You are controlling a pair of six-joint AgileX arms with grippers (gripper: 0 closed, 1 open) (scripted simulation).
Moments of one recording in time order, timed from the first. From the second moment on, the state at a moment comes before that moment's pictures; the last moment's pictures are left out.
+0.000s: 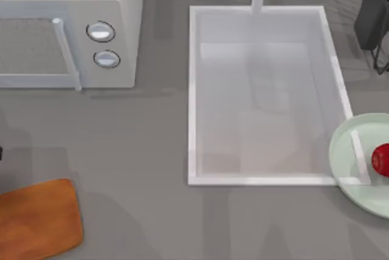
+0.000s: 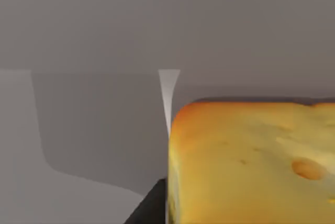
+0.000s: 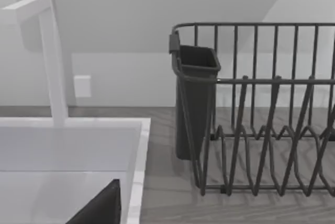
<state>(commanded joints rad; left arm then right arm) 0.29 1.80 0.95 -0.73 0.00 0.19 0.00 0.00 0.00 0.00 0.00 0.00</state>
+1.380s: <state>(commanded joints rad) 0.29 1.64 1.21 -1.13 0.00 0.19 0.00 0.00 0.00 0.00 0.00 0.00</state>
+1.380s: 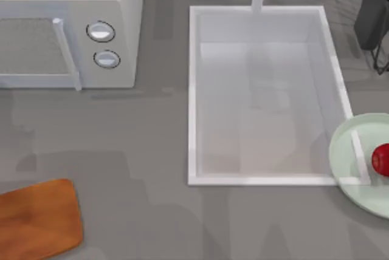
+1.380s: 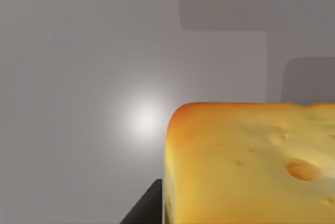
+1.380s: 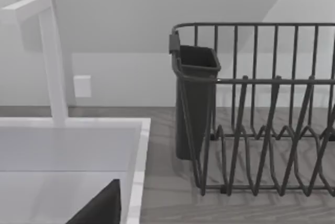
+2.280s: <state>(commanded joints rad) 0.14 1.57 1.06 -1.13 0.01 -0.70 0.00 0.00 0.00 0.00 0.00 0.00</state>
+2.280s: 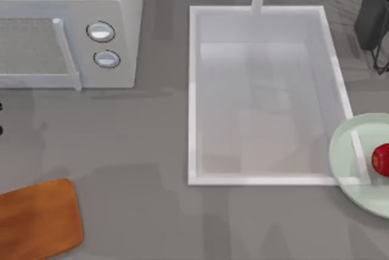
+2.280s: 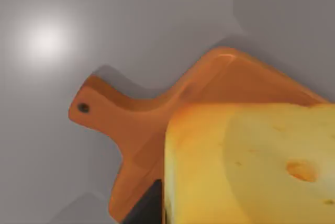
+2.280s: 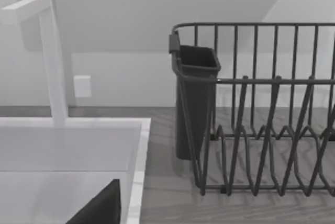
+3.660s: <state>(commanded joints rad) -0.03 1.41 0.79 -0.96 0.01 -1.59 0.00 0.00 0.00 0.00 0.00 0.00</state>
